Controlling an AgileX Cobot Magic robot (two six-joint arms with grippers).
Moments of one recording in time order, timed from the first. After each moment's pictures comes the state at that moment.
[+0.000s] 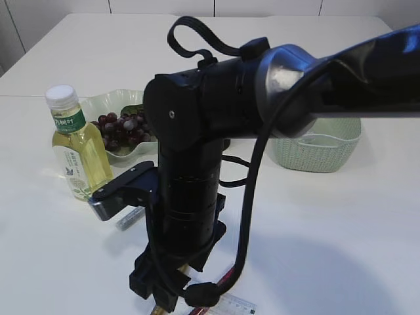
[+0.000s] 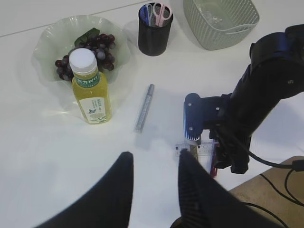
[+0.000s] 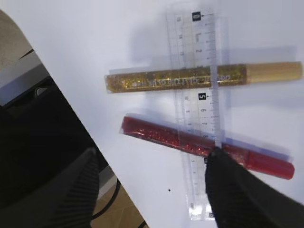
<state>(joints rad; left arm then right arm) -0.58 0.86 -1.32 0.00 1.27 -0.14 0.85 2.03 -1.50 0.24 1.16 -0.28</state>
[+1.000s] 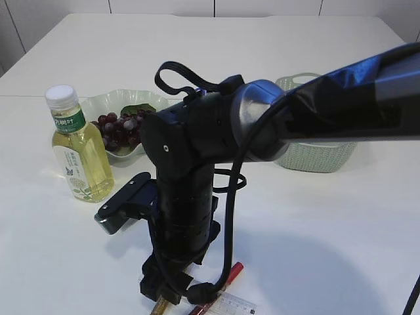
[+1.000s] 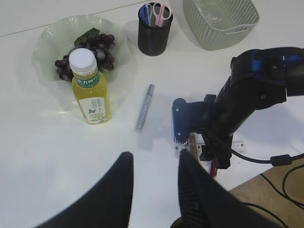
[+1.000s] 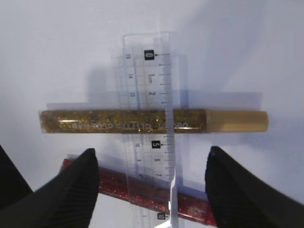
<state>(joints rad) -0.58 0.86 -1.32 0.00 1.27 -0.14 0.85 2.11 -1.50 0.14 1.03 -0.33</state>
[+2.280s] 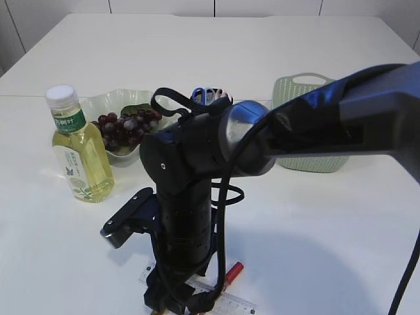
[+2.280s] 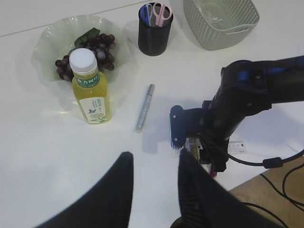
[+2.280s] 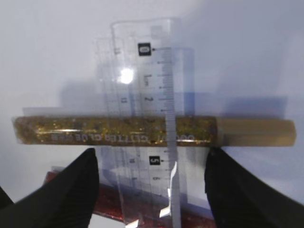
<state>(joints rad) -0.58 0.86 -1.32 0.00 1.27 -0.14 0.85 2.18 -1.50 0.14 1.02 -0.33</state>
